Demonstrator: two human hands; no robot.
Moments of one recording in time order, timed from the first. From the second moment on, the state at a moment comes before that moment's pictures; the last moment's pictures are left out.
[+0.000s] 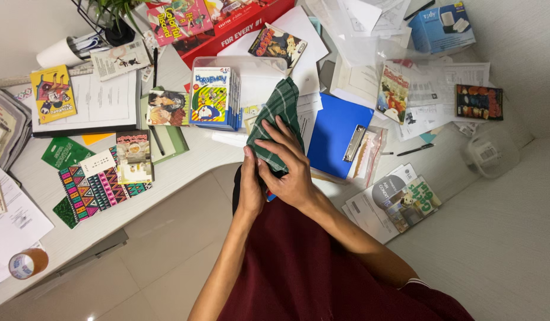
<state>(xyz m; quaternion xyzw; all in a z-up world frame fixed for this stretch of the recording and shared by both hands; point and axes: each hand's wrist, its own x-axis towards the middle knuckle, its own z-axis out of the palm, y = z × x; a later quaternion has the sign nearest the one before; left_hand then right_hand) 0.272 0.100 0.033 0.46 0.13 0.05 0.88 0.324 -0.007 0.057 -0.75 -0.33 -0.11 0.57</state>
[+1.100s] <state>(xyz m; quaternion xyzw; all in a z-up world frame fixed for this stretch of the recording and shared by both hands) 0.264 0.105 0.049 0.47 0.09 0.09 0.87 0.346 0.003 0.033 -0.76 -0.26 -0.07 0.59</state>
